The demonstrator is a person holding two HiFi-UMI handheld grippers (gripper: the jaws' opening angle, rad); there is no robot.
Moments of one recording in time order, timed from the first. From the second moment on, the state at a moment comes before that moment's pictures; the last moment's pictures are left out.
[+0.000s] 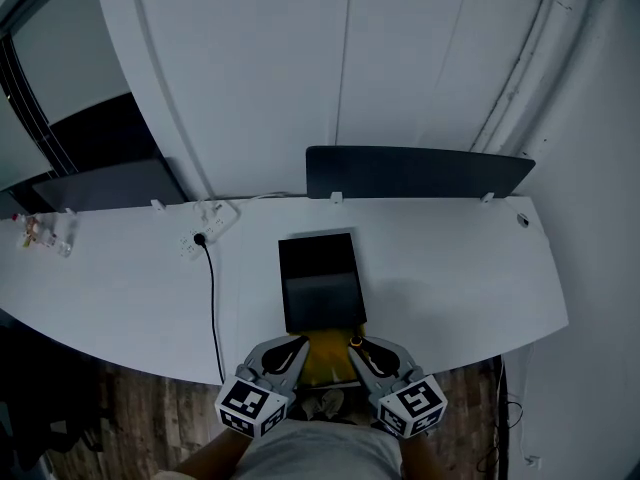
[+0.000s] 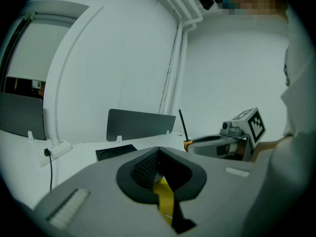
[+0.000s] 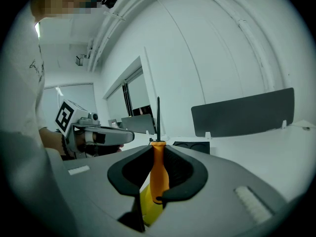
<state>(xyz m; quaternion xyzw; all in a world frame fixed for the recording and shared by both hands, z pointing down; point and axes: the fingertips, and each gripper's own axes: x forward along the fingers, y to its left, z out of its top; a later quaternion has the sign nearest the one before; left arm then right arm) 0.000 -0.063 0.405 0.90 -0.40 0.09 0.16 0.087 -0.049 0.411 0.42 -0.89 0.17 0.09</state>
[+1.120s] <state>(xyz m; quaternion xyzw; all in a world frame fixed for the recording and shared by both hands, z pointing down) -0.008 -0.099 0.408 0.91 -0.36 0.10 0.17 0.082 -0.070 0.426 0.44 -0.87 0.18 0.14</state>
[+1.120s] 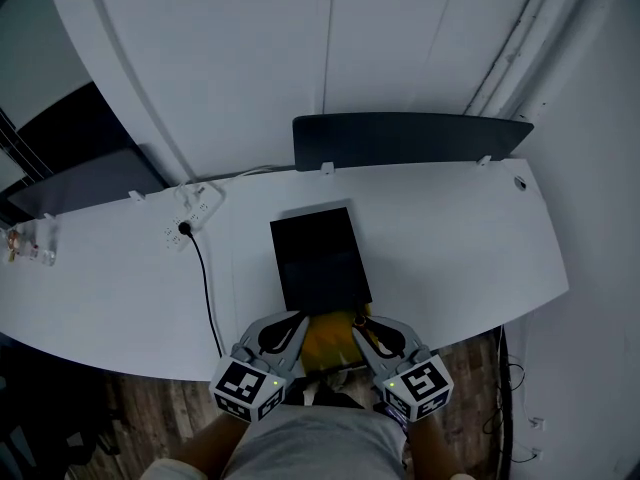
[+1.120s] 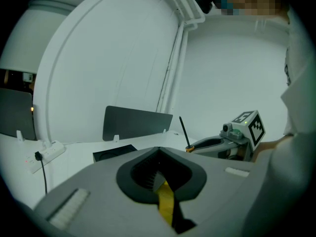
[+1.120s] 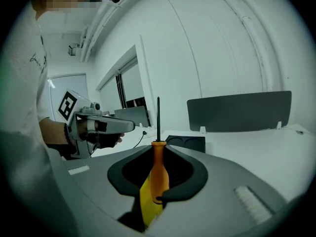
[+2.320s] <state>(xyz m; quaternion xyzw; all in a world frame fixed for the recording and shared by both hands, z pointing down) -0.026 -0.105 0.455 0.90 -0.37 0.12 0.20 0.084 -0.074 0.484 0.42 -0.86 0.19 0.23</state>
